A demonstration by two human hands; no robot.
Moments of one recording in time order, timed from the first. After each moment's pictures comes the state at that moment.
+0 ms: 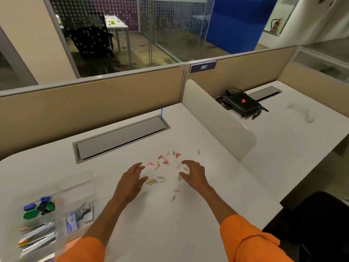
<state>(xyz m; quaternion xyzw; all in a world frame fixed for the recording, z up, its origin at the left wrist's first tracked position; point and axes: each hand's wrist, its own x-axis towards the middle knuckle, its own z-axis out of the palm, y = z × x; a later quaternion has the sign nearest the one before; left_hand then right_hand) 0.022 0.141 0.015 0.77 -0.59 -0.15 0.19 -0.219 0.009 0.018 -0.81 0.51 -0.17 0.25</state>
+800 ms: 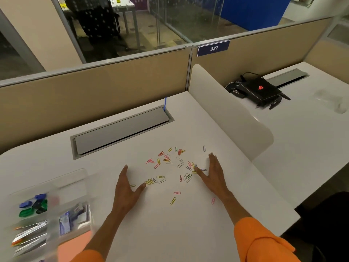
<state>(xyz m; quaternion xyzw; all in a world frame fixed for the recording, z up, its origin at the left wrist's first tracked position) 0.006 0.143 -0.032 0.82 -0.37 -0.25 0.36 -0.280 -0.045 -0.041 -0.76 0.56 -0.15 0.29</state>
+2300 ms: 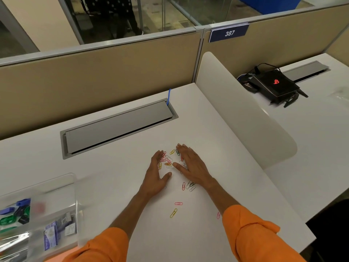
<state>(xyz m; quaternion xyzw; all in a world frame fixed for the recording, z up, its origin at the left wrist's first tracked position) -0.029 0.032 -0.048 0.70 -0.45 -0.36 0.41 -0.184 -0.094 -0.055 -0.91 0.34 -0.10 0.23</state>
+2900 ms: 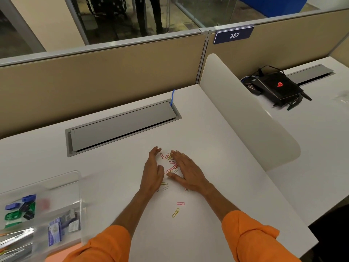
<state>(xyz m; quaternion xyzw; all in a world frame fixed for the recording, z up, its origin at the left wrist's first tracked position) -0.024 0.027 -0.039 0.75 -0.41 -0.27 0.44 -0.174 -0.068 -0.052 -0.92 0.29 -0.07 0.24</state>
